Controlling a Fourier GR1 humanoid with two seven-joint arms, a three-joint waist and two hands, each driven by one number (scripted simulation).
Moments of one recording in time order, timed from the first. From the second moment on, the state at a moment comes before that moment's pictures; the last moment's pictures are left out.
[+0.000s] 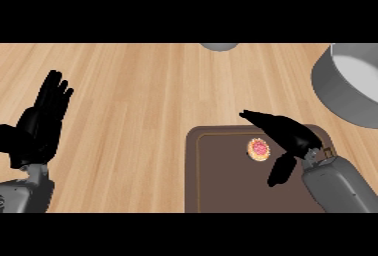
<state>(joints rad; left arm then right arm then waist) -0.17 0.30 0.01 -1.65 0.17 0.23 0.20 -0.35 -0.39 0.34 -1.47 0.54 0.51 0.22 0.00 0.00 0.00</state>
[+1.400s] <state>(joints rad) -0.19 0.24 0.10 -1.63 0.11 0.15 0.21 -0.06 -0.30 0.38 -1.76 0.83 0.51 0.12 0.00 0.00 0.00</state>
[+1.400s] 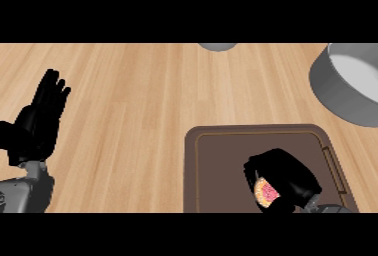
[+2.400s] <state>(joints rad) -0.20 0.24 0.11 -1.64 0.11 0.14 0.24 -0.14 -0.24 -0.19 -2.19 0.61 0.32 0.30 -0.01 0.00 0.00</state>
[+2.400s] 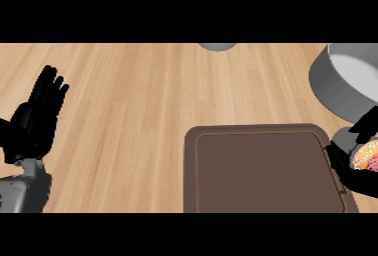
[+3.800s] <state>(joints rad) -0.24 0.21 0.10 -1.63 0.08 0.12 0.24 -0.55 -0.59 -0.44 -1.00 0.77 -0.15 -0.20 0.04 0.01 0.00</state>
